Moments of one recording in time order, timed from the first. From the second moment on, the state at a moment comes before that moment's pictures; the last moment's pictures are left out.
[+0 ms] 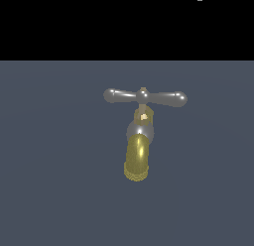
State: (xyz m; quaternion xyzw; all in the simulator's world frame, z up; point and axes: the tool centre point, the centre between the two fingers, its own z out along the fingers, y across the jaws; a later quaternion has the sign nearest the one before) arm -0.222 -0.074 0.364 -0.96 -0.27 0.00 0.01
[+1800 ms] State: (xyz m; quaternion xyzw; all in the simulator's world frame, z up) arm -0.143 -0.123 0.207 -0.80 -0.60 0.00 0.00
